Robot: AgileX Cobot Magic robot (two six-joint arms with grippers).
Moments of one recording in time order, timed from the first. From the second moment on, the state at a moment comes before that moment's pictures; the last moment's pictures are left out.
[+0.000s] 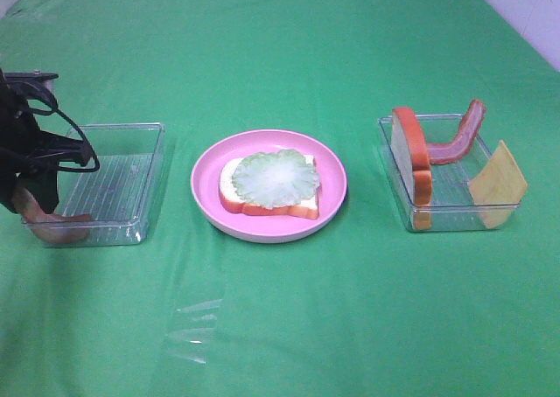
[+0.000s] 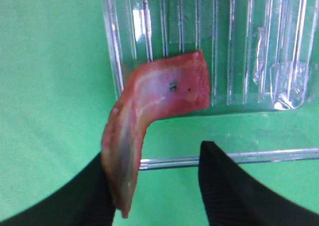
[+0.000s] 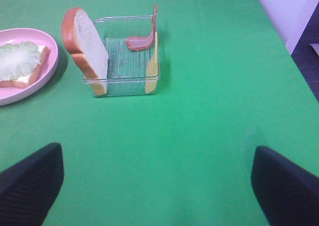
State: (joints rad) left arm -0.14 1.93 -1.26 -0.03 0.94 -0.13; right arm -0.06 0.00 -0.50 0.00 1.06 0.01
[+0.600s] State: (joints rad) left arm -0.14 1.91 -1.26 -0.06 0.94 -0.09; right arm -0.06 0.00 -0.50 0.00 1.06 0.01
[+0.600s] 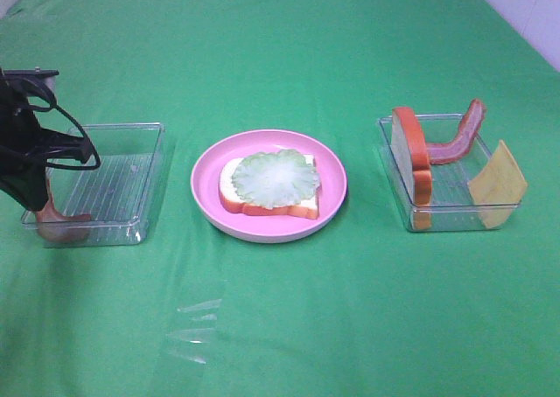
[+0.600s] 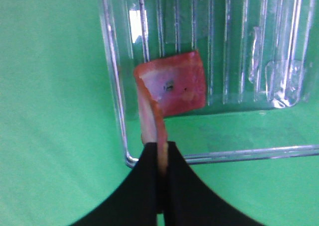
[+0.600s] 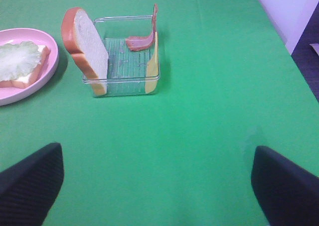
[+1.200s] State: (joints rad) left arm -0.22 1.76 -1.50 -0.40 1.00 0.05; right arm -0.06 0.00 -0.50 0.00 1.06 0.01
